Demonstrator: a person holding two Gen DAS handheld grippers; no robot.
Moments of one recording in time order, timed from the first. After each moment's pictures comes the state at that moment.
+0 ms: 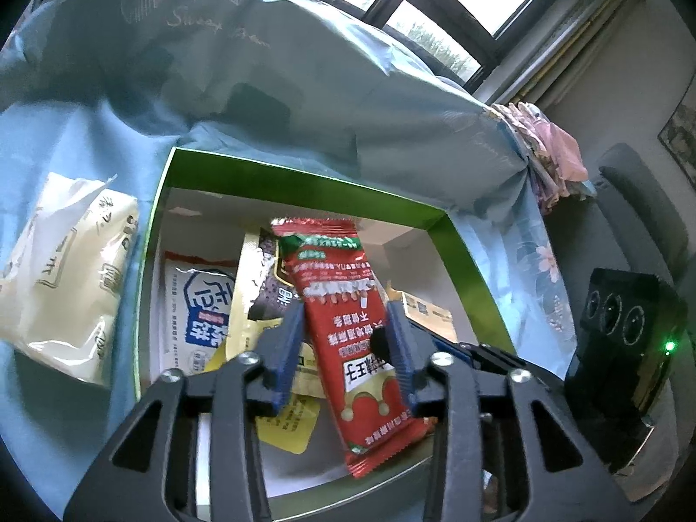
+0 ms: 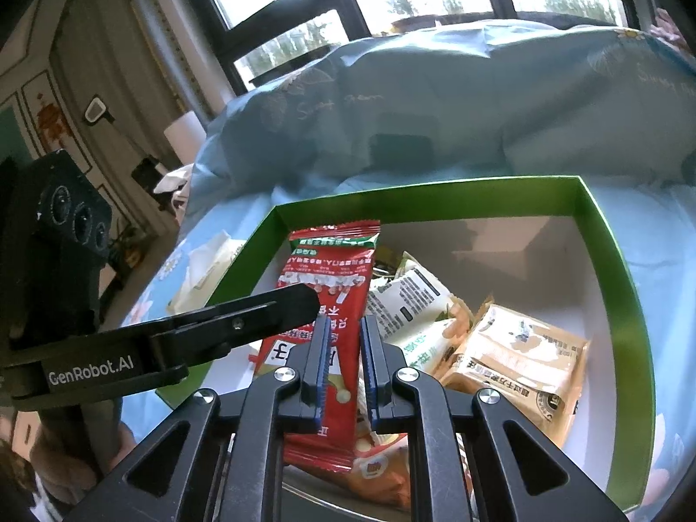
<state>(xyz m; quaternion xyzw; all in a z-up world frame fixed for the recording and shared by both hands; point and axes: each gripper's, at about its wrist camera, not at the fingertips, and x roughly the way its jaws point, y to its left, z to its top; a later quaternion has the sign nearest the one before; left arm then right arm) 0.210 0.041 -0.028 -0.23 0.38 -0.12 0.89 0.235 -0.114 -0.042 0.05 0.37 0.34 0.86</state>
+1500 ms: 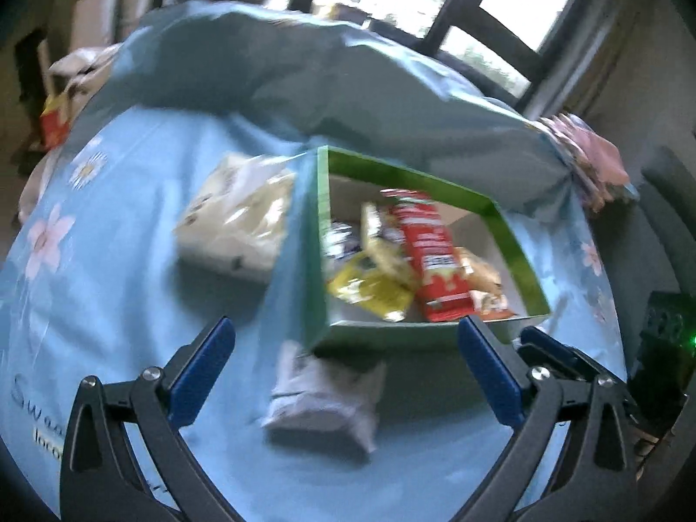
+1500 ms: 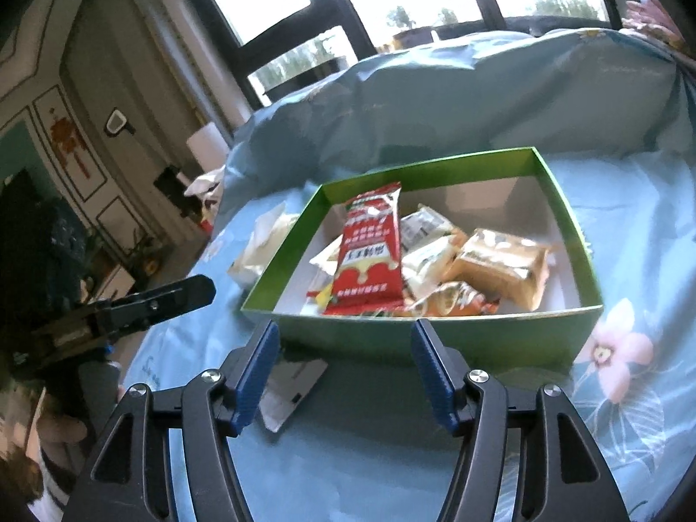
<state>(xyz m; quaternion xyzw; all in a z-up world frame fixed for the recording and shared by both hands) 0.084 0.088 -0.007 -0.20 0.38 0.01 0.91 0.139 -0.152 -0.025 0.07 0.36 0.36 0.86</state>
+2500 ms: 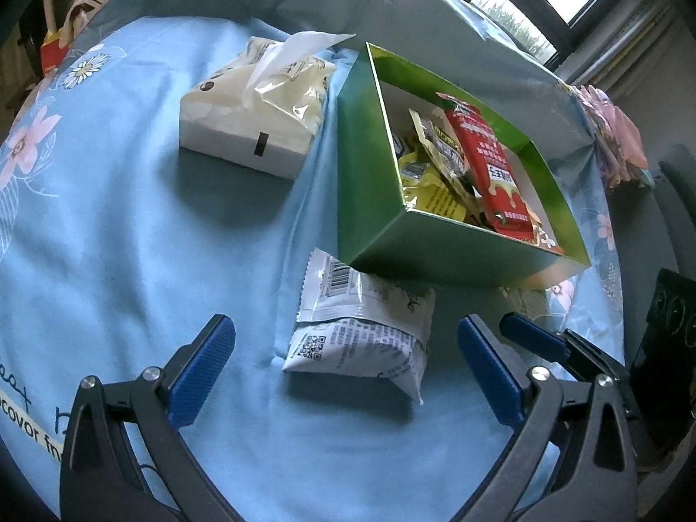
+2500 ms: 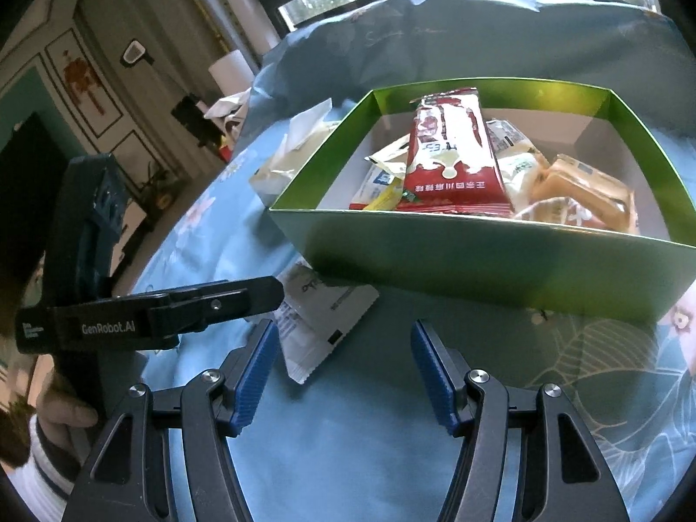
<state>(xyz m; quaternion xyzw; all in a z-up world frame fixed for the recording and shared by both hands) 0.082 0.088 -0.064 -0.23 0.46 0.00 0.86 0.126 -0.104 -0.068 0.01 0.42 0.40 0.81</state>
